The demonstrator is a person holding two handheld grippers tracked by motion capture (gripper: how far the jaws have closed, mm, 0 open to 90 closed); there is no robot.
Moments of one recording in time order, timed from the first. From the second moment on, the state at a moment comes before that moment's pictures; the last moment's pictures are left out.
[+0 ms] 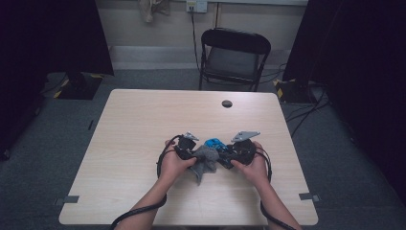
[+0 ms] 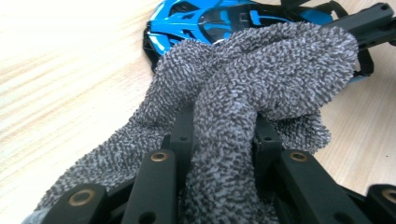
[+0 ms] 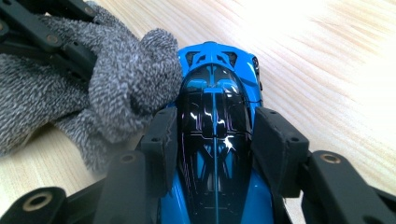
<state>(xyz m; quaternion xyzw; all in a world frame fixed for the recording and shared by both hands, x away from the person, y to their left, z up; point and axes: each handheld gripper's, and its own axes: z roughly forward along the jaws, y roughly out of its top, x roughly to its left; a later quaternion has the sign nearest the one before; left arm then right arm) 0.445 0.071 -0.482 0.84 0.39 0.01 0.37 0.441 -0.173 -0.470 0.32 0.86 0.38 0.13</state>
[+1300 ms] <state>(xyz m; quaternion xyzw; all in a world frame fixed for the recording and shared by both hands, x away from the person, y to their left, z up) 0.388 0.056 -0.467 0.87 0.28 -0.03 0.40 0.443 -0.174 -0.469 0.32 0.86 0.37 0.12</state>
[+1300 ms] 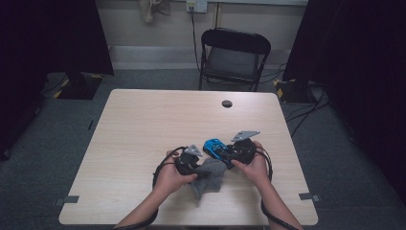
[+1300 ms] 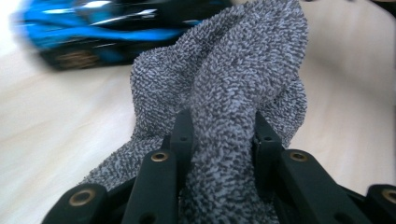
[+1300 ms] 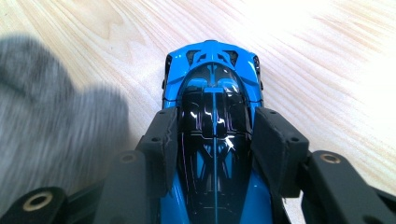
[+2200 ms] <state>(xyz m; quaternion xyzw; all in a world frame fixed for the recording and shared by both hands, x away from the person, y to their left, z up) 0.426 0.051 -0.482 0.86 0.32 -0.01 0.39 0.442 -0.175 -0.469 0.32 0.86 0.38 0.13</state>
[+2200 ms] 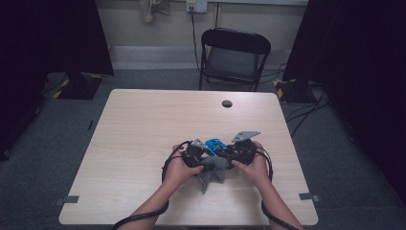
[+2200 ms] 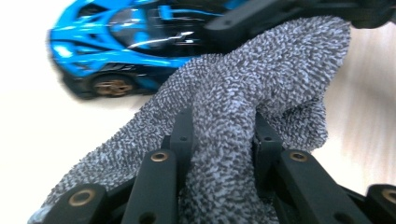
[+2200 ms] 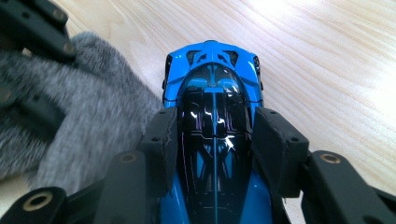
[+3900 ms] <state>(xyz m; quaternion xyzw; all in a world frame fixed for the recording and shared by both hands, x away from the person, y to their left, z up) 0.469 0.109 -0.477 0.82 0.43 0.04 0.39 0.440 -0.177 -0.470 0.32 0.86 0.38 0.13</state>
